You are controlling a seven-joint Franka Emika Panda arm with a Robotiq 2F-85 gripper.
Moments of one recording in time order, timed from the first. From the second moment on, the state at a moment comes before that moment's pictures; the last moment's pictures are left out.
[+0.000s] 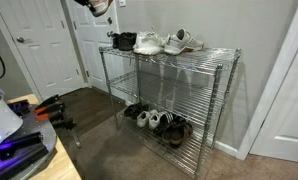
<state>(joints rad) 0.19 -0.50 0.20 -2.54 -0.28 2.63 1.68</state>
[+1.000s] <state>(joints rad) -0.22 -0.45 0.26 -2.33 -0.28 2.58 1.90</state>
